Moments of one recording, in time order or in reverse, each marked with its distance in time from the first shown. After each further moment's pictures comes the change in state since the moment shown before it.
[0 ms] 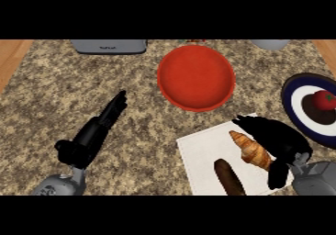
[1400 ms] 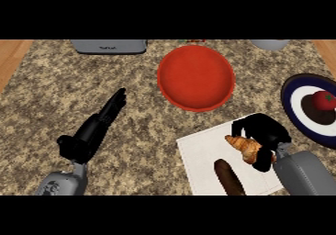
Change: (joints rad) left arm -0.014 -0.083 0.100 0.033 -0.092 -0.092 -0.005; right arm -0.045 0.175 -0.120 0.358 0.303 -0.220 -0.377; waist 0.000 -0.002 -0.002
